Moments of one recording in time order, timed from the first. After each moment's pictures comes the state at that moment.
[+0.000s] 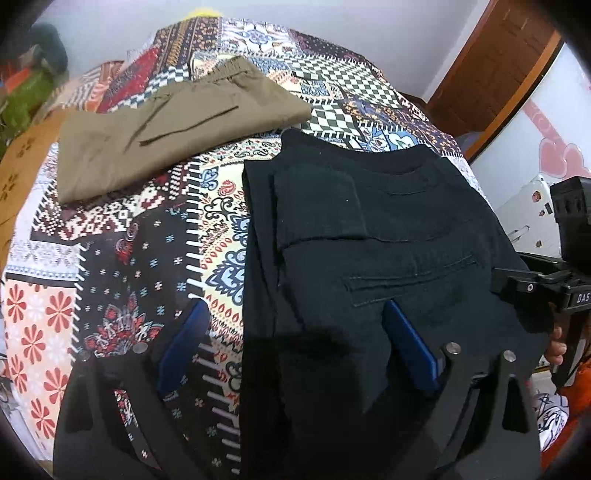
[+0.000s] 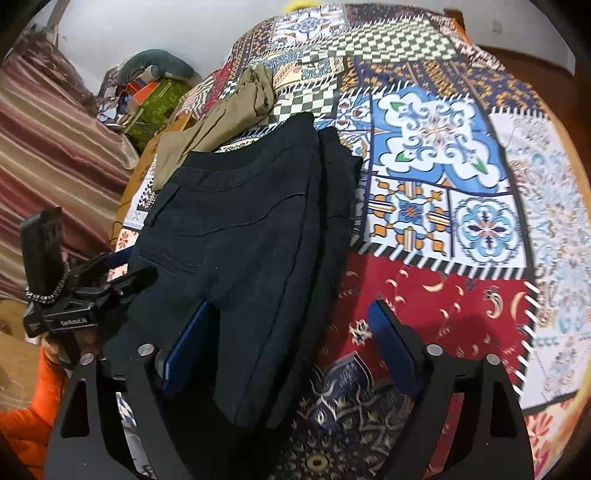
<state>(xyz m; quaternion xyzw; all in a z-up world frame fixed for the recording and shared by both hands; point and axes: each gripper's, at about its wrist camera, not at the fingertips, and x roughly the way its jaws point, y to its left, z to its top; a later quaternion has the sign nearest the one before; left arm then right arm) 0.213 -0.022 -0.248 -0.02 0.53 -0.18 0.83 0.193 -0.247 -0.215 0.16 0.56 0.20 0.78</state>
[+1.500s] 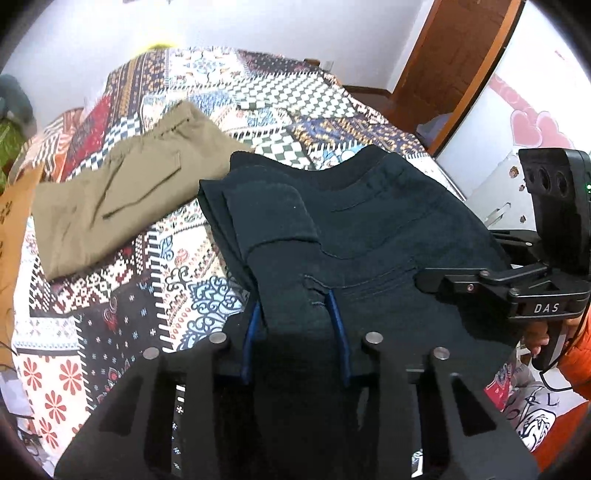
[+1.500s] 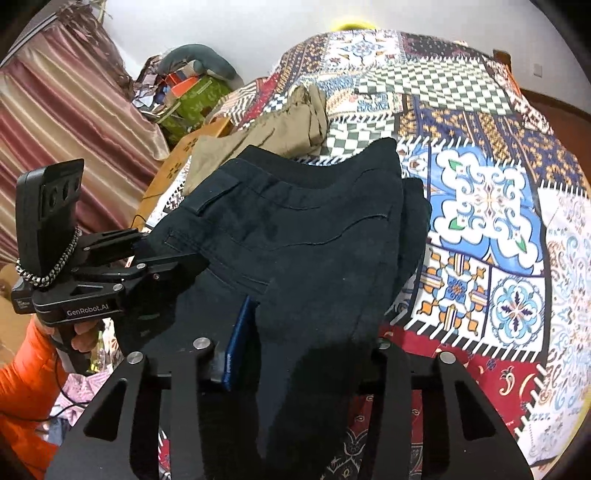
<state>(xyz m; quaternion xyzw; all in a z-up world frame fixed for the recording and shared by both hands) 0.228 -0.062 -0.205 0.03 0.50 -0.24 0.83 0.217 -0.220 -0.189 0.11 0.51 0.26 0.81</state>
